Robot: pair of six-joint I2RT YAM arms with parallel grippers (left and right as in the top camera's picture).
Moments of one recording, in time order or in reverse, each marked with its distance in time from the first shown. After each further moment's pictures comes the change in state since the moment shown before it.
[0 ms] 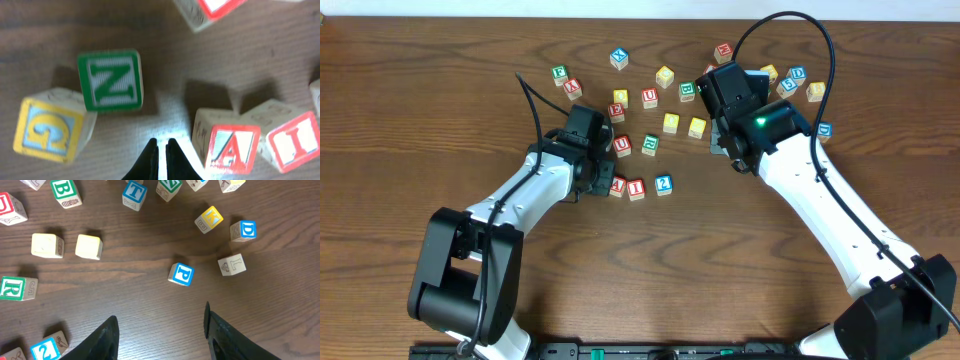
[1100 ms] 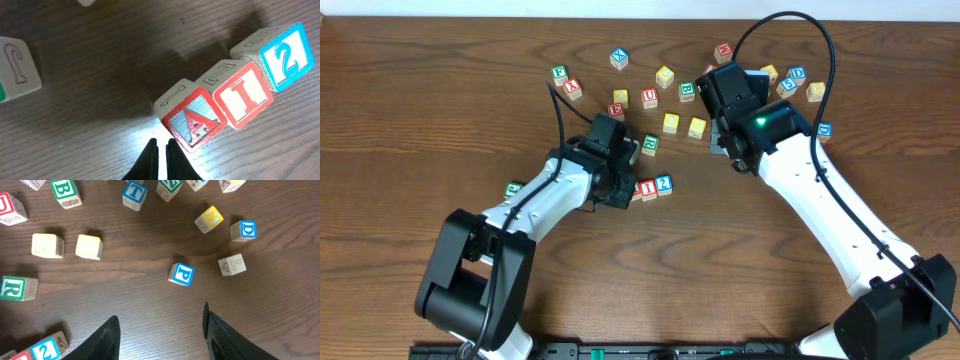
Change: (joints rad) left arm -0.102 0.000 0.000 -0.026 0.103 0.003; right arm 0.000 0.000 0.000 0.000 -0.001 0.000
